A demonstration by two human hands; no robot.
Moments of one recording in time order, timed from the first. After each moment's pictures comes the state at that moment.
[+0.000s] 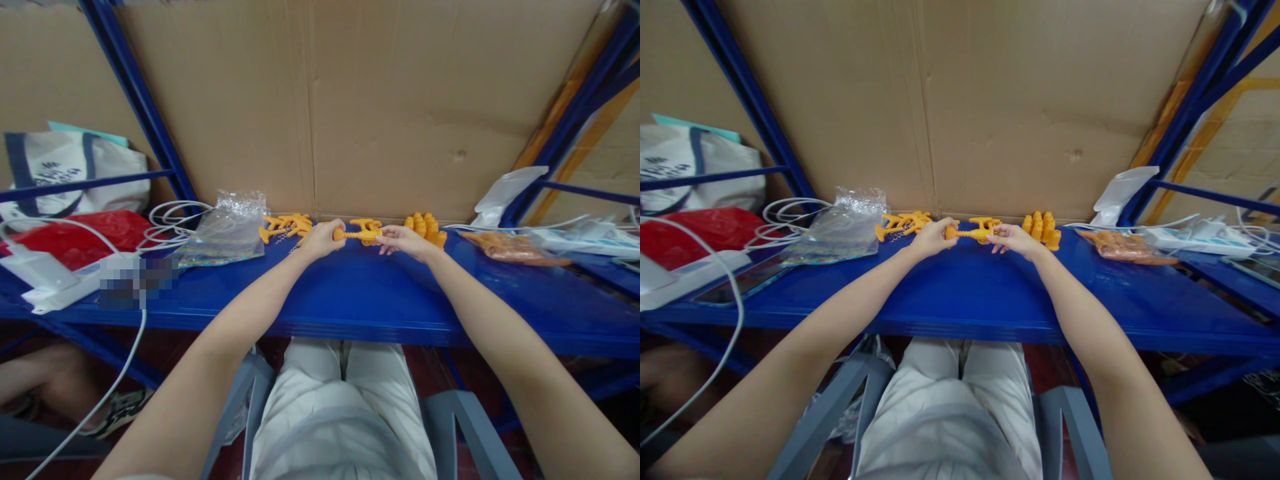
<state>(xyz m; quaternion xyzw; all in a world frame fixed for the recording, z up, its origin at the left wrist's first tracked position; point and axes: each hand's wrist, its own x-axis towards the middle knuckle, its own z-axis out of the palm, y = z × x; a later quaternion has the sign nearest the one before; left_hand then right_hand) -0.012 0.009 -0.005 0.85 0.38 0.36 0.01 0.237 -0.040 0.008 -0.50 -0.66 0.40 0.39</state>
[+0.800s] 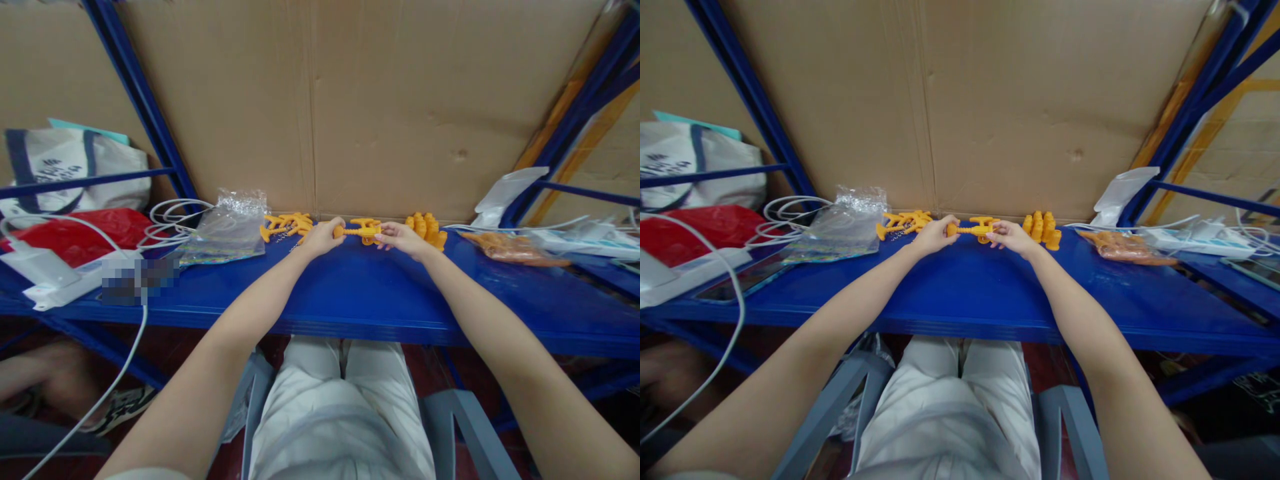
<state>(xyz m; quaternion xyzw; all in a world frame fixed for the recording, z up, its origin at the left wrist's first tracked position) -0.011 0.016 -0.007 0.85 0.41 0.33 0.01 0.233 -0.033 0.002 -0.49 -0.66 0.36 0.44</state>
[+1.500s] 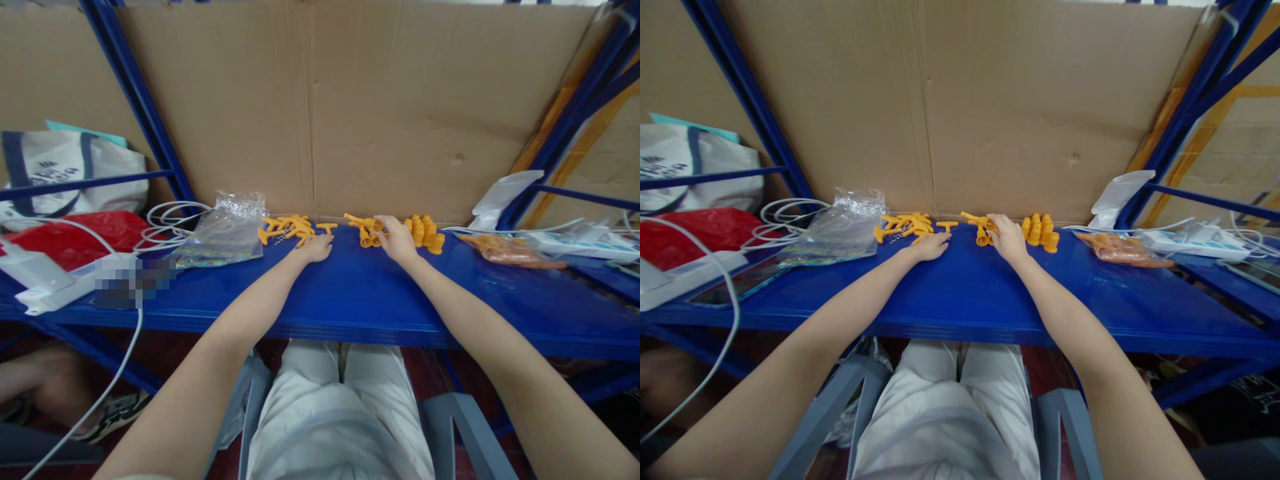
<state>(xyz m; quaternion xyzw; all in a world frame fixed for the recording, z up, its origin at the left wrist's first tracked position) -0.019 0.035 -0.021 0.86 0.50 0.07 -0.01 0.228 -0.020 -0.012 -0.51 -0.76 -0.18 0.36</state>
